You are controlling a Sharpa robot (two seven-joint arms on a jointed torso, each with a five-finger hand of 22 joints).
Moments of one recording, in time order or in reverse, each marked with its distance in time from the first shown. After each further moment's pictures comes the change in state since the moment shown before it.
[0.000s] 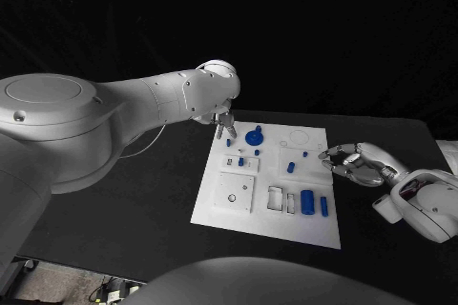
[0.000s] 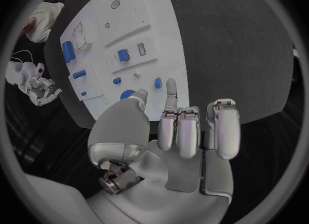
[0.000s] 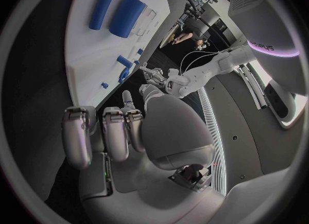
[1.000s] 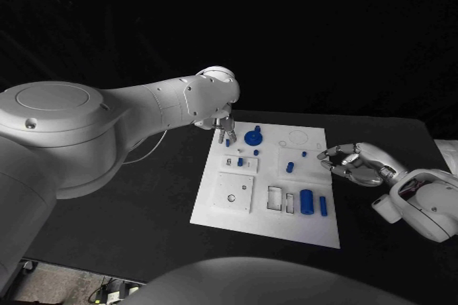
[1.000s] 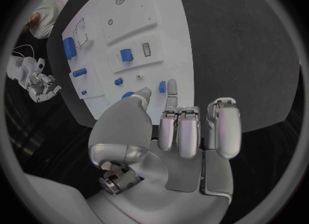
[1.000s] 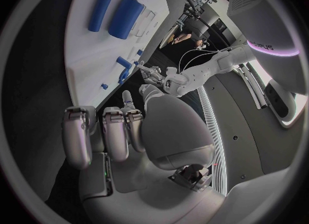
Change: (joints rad) left arm -0.027 0.021 0.001 -0.032 0.041 -0.027 0.009; left_hand 0.061 0.003 0.044 -0.006 0.027 -0.011 0.011 -0.027 -0.050 0.004 0.011 0.000 0.000 -0.003 0.010 0.000 0.001 0.000 0.004 0.011 -0.035 0.000; right arm 0.000 -0.005 0.000 0.005 0.000 0.007 -0.004; right_hand 0.000 0.000 0.003 0.003 0.000 0.000 0.000 0.000 0.000 0.002 -0.002 -0.002 0.000 0.000 0.000 0.000 0.001 0.000 0.000 0.000 0.000 0.000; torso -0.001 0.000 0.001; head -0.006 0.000
